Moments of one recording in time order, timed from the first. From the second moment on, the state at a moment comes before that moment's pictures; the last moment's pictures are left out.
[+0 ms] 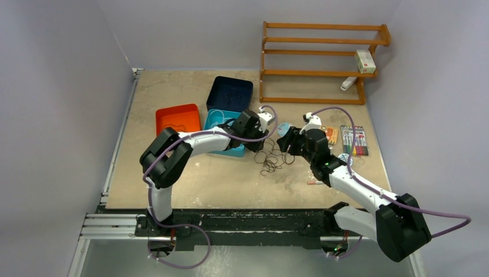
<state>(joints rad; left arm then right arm) -0.77 1.92 1.23 -0.09 0.15 -0.11 0.46 1.09 0.48 0.15 0.06 0.55</state>
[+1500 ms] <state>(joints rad) -0.82 1.73 1.37 -0.23 0.16 -0.21 0.46 1.44 0.46 0.69 -0.02 0.48</state>
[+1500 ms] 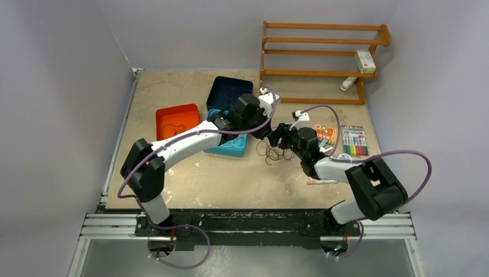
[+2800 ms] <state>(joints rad) -0.82 1.41 1.85 -0.53 -0.04 -0.14 0.46 1.51 0.37 0.84 0.06 0.62</state>
